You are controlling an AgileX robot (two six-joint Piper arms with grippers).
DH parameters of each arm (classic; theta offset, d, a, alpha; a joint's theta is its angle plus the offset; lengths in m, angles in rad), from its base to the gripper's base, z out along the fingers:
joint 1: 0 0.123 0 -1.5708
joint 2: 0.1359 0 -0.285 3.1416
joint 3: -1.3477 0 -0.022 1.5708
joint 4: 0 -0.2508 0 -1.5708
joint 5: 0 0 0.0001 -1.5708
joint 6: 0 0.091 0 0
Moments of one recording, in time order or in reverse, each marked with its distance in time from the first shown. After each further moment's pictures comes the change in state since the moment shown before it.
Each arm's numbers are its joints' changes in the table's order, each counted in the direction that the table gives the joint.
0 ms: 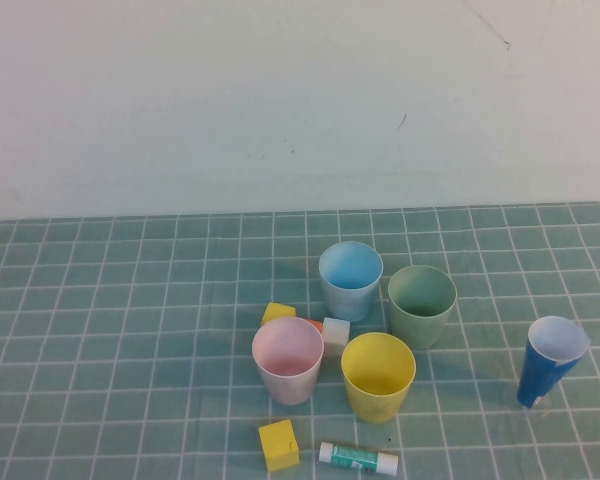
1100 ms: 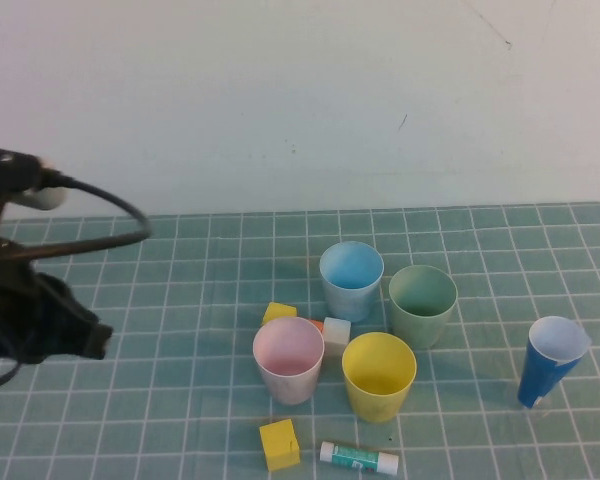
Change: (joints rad) right arm 0.030 0.000 -0.002 -0.911 0.012 -0.173; left arm -0.313 1.100 1.019 -0.642 -0.894 0.552
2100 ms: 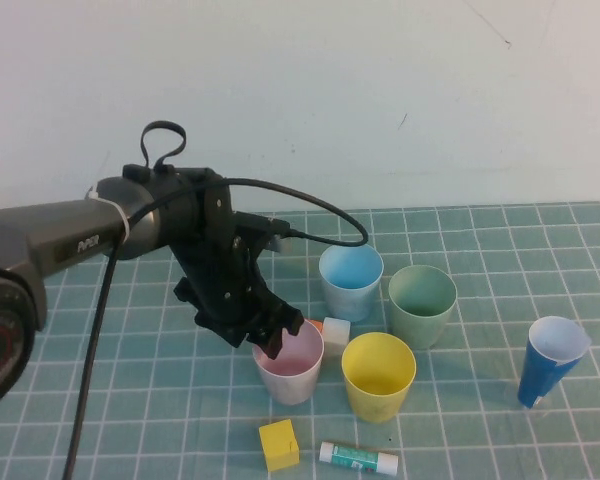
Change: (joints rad) right arm 0.000 0.000 0.000 -0.002 -0.088 -0.089; left arm -0.190 1.010 0.497 0.018 0.119 -0.031
